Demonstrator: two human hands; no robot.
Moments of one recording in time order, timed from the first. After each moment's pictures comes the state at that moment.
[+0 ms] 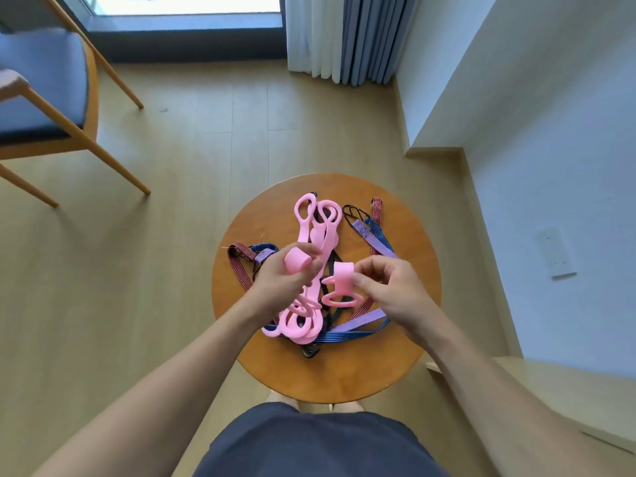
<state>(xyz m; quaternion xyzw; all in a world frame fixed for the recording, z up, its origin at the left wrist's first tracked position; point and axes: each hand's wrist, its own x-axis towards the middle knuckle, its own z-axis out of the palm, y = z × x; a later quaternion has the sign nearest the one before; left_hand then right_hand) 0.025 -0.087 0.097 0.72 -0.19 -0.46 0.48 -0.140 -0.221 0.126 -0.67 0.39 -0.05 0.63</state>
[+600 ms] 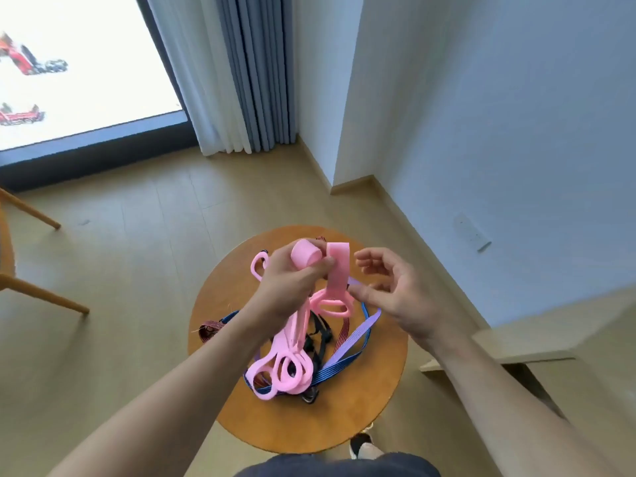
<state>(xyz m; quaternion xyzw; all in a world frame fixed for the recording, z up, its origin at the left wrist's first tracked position) 0.014 -0.147 0.198 0.60 -0.34 -0.49 0.53 -0.178 -0.206 0.202 -0.64 0.44 -0.25 0.58</state>
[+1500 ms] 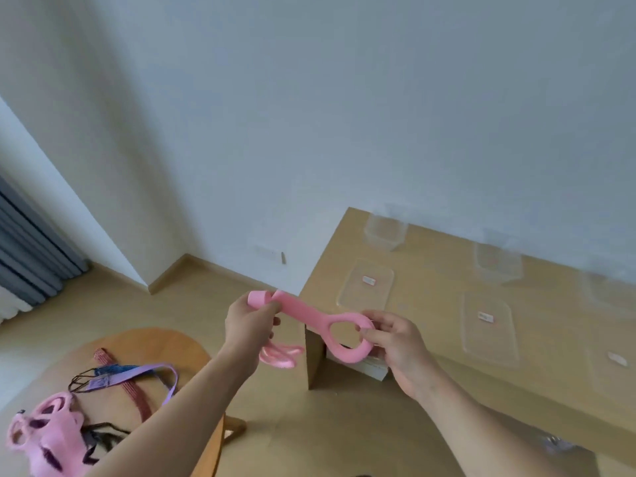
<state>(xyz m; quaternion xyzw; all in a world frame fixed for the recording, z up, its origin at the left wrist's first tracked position) -0.395 -0.167 0.196 0.63 -0.44 -0.53 0.36 -0.628 -0.059 0.185 -0.25 0.61 -0.52 0.54</state>
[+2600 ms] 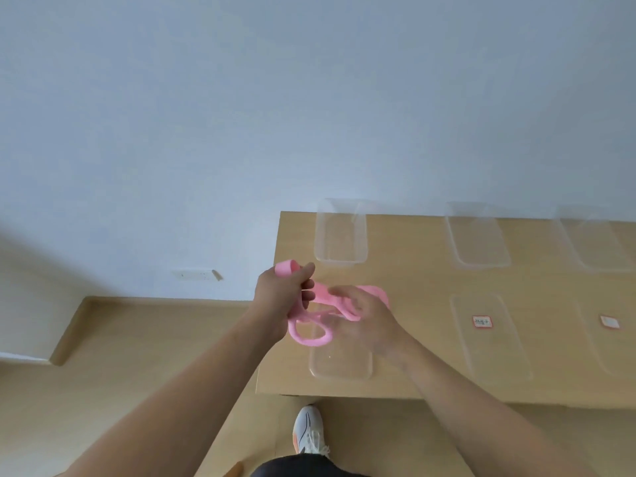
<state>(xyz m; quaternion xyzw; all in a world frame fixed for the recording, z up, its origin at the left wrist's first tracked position) -0.600 -0.383 0.171 0.54 -0.43 -0.71 0.15 -0.718 -0.238 0.140 -0.30 0.72 -0.41 0.47</state>
